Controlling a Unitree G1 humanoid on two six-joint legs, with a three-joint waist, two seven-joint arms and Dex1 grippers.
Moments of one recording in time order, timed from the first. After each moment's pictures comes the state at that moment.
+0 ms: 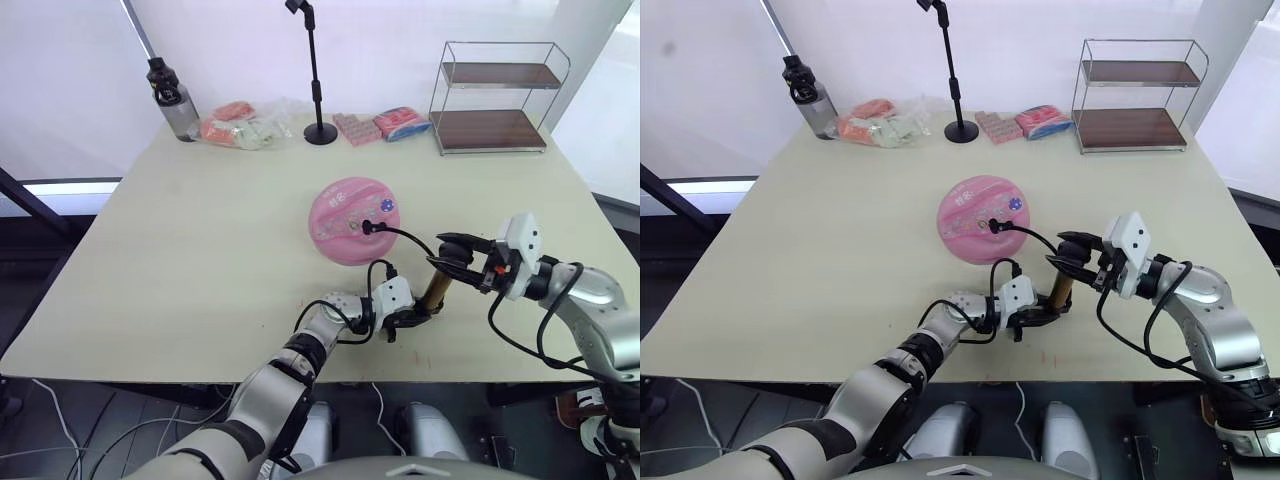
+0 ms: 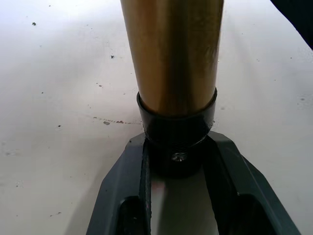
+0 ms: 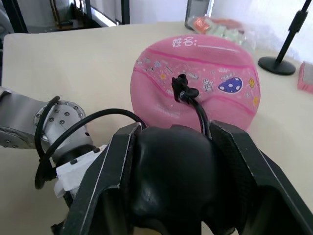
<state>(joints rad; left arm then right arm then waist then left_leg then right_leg) -0.65 -0.04 -0.31 1.15 0.17 -0.49 -0.89 -0.24 -0.68 -0.03 -0.23 0.54 0.35 0.91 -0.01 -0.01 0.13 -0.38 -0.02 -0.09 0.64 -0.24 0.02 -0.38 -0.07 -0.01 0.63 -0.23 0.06</state>
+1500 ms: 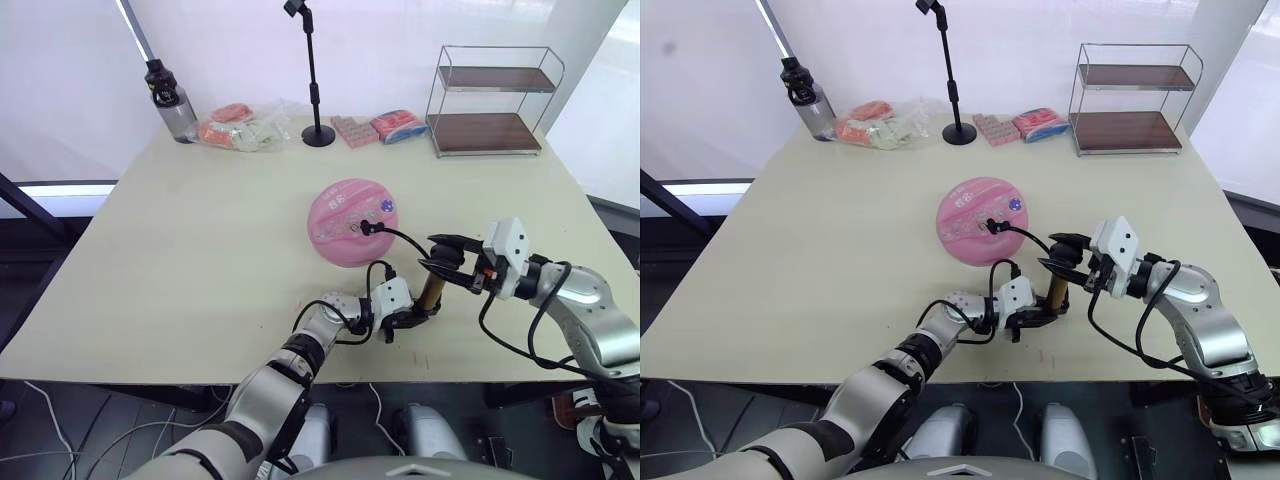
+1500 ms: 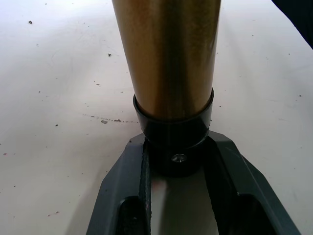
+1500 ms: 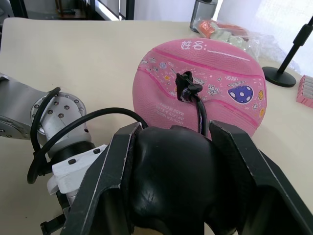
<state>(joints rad) -0.64 -0.02 -0.32 1.14 0.17 -0.46 -0.89 -0.21 -0.63 0.05 -0.18 0.43 0.18 0.91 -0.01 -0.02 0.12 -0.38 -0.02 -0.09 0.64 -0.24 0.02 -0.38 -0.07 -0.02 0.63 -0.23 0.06</state>
